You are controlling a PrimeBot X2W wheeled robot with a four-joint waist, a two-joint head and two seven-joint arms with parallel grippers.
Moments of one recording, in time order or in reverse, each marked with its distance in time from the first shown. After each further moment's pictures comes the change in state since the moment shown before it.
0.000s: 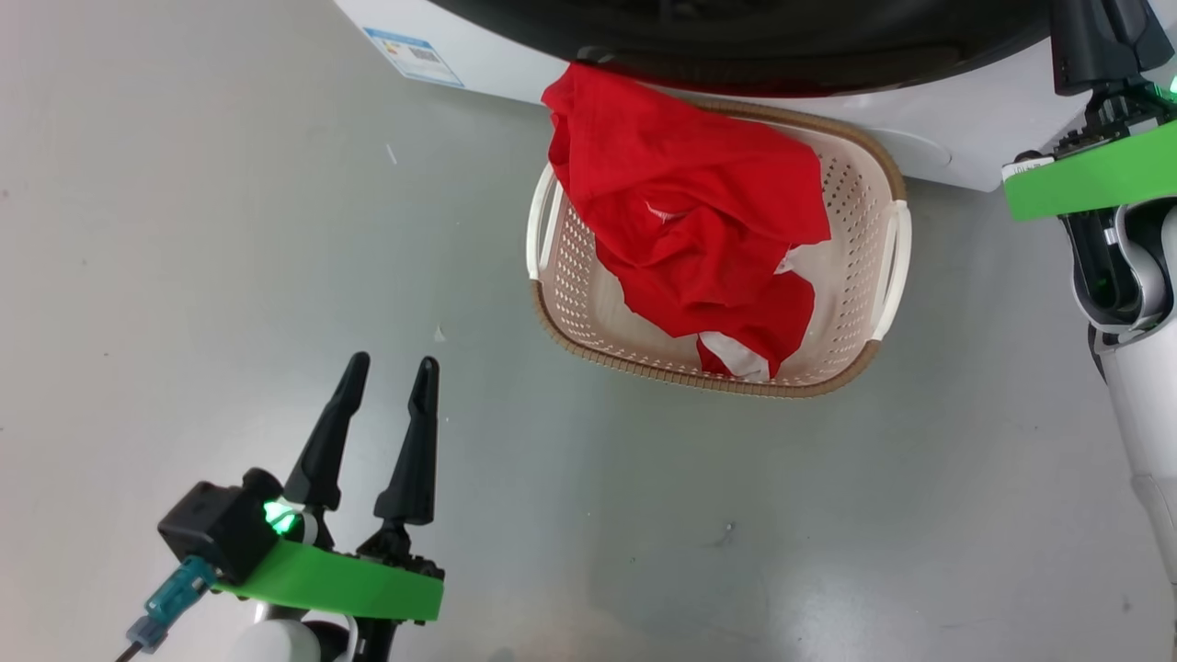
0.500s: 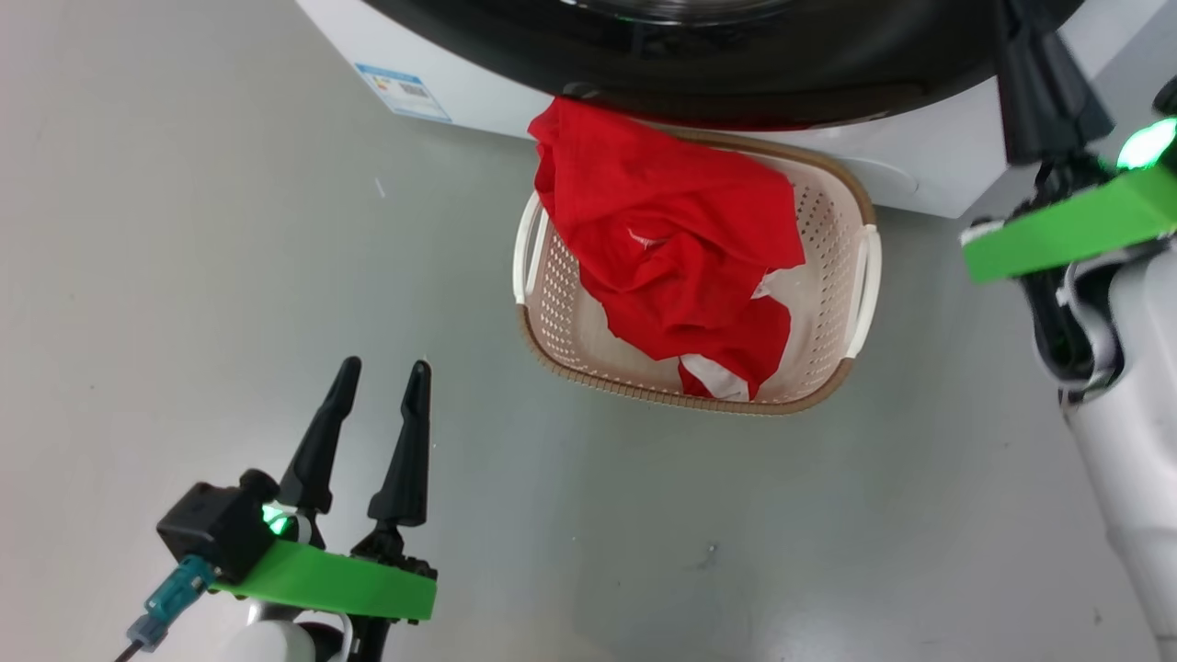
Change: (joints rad) left arm -0.002 0.000 0.010 0.022 0.018 0.000 0.000; right arm 0.056 0.007 0.043 0.007 -0.004 -0.008 0.000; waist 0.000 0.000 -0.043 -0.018
